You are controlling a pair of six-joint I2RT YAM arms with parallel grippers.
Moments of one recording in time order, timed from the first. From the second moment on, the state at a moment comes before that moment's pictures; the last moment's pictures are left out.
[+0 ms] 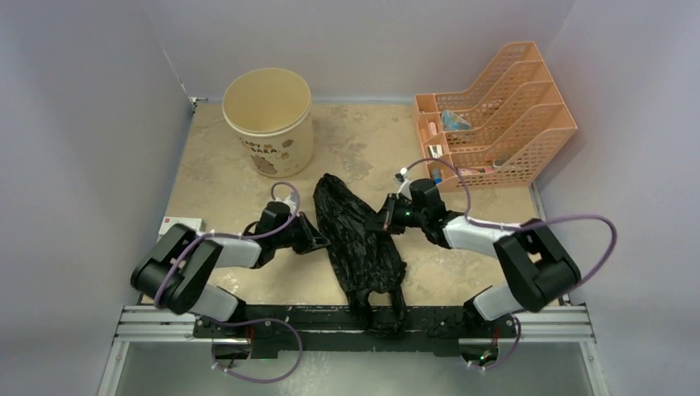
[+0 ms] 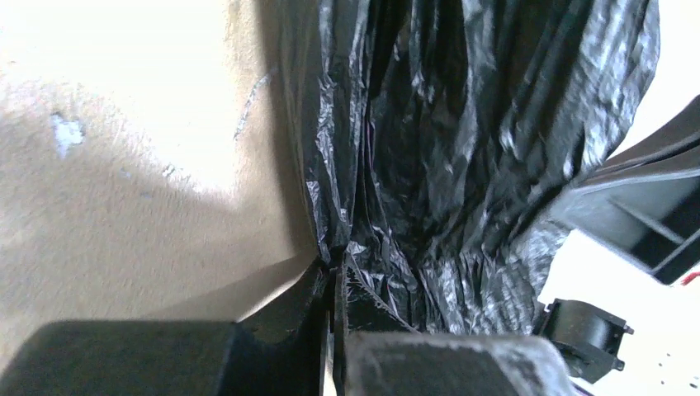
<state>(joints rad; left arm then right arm) -0.48 1.50 0.33 0.49 0.40 -1.02 0.52 1.52 0.58 0.30 -0.53 0.85</state>
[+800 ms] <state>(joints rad) -0.29 1.03 0.53 -0.25 0.35 -0.74 0.50 1.08 0.71 -0.15 0.07 0.71</state>
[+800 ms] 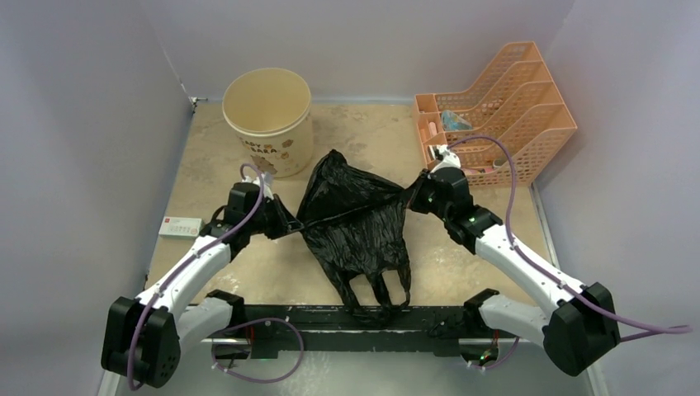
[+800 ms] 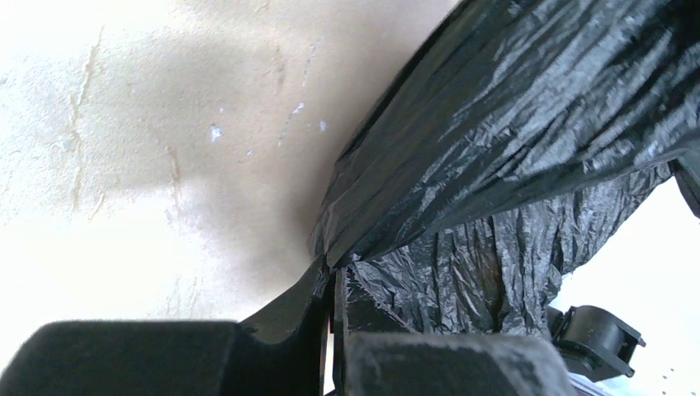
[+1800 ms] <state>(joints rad) -0.28 0.87 0.40 0.00 0.62 -1.00 0.84 1.29 0.68 0.18 -0.38 0.76</state>
